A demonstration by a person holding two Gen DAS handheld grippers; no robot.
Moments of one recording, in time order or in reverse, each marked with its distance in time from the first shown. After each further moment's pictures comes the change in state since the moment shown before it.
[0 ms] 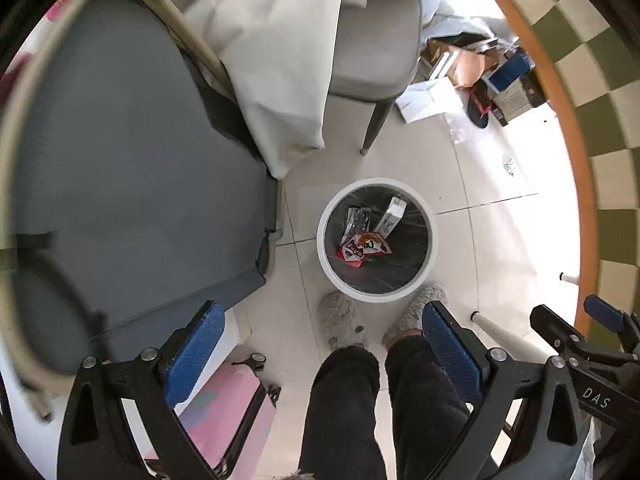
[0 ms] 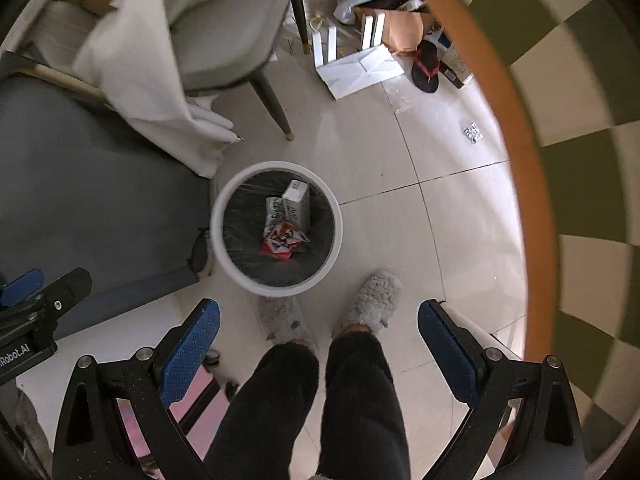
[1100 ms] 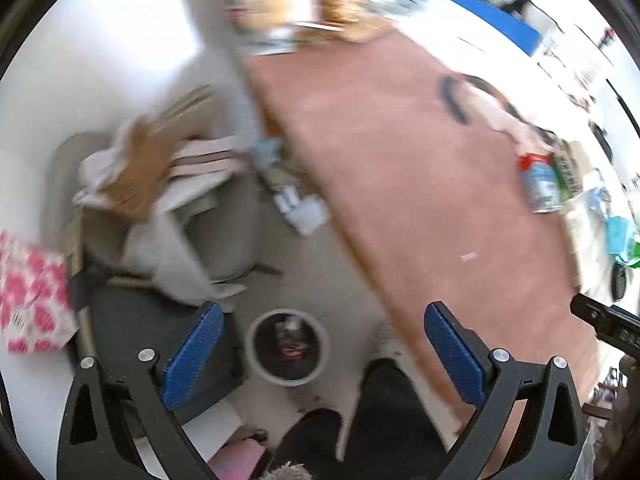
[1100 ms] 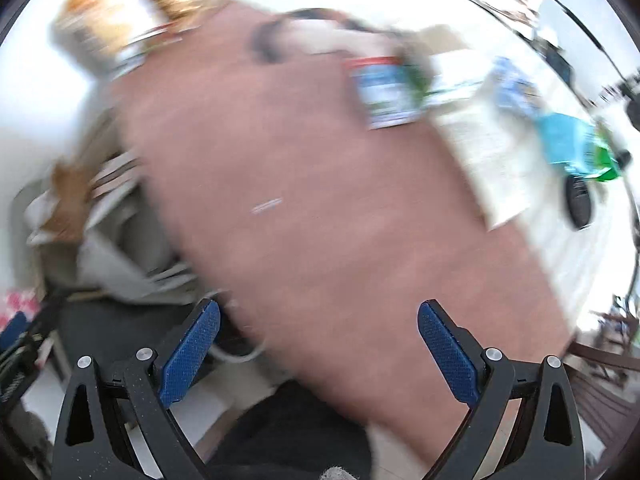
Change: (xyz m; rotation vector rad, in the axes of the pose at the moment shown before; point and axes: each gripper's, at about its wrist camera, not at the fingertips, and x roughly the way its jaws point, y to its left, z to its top) left arm -0.225 -0.325 0.093 0.368 -0.245 -0.027; right arm -0.258 -0.364 0.022 0.546 -0.136 -0.038
